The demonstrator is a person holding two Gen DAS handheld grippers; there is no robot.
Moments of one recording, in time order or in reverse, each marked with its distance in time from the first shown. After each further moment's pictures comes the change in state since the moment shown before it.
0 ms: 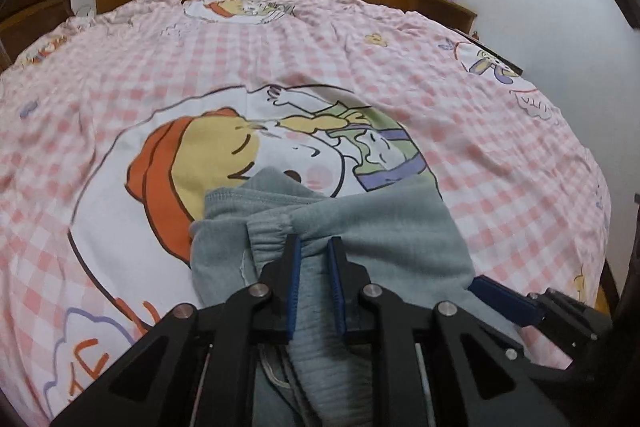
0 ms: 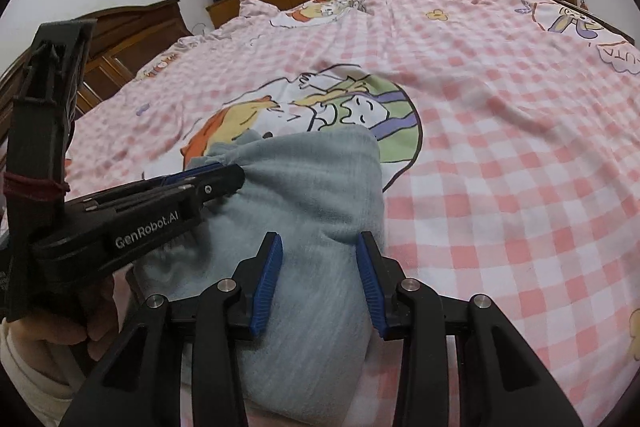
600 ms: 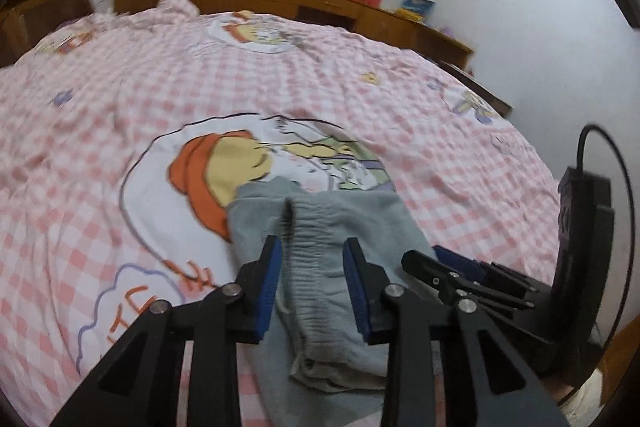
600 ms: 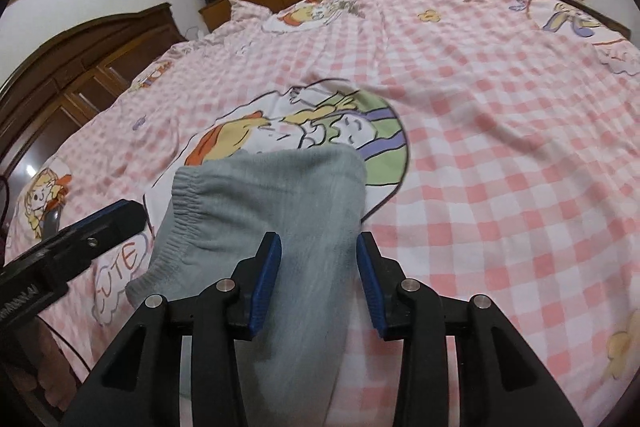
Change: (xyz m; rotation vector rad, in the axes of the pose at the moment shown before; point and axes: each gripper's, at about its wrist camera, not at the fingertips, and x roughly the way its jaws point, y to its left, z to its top) left arm -0.077 0.008 -0.009 -0.079 -0.075 -0.062; right arm -0.011 -0.009 0.022 0.028 0.011 -0.028
